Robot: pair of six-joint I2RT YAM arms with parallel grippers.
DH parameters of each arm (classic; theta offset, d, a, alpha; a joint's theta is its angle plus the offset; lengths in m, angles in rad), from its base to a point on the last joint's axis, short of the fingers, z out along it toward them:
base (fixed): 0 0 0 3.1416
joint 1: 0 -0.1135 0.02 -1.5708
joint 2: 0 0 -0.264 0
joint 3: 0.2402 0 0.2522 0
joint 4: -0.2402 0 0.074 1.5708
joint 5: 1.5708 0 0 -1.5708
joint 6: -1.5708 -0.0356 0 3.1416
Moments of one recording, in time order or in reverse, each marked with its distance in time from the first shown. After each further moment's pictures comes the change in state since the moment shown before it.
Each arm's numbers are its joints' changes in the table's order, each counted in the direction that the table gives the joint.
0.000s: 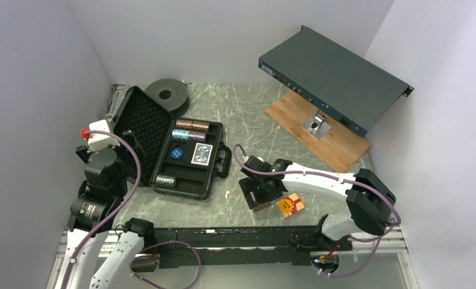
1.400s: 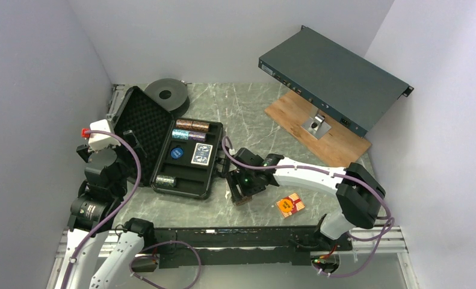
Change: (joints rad) left arm 0.000 0.000 0.000 0.007 0.018 -0.004; right arm -0.006 -0.091 0.113 0.133 -0.117 0.034
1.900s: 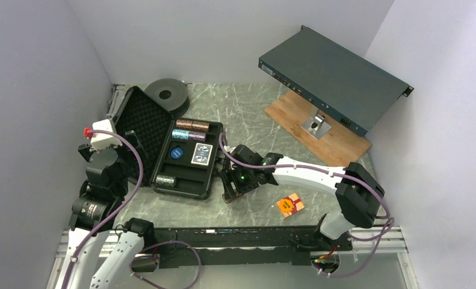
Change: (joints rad) left arm 0.000 0.001 -0.015 0.014 0.008 -0.023; right arm 0.000 -0.013 0.012 0.101 -0.078 0.018
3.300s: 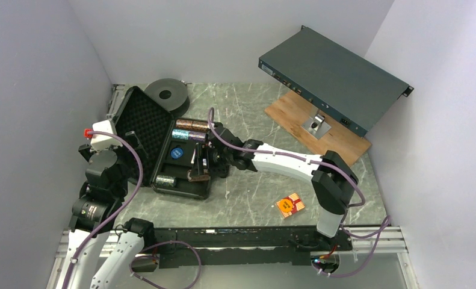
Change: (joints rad) left arm 0.000 0.013 -0.011 0.016 0.018 -0.001; right arm -0.005 -0.222 0.314 0.203 -0.067 -0.301
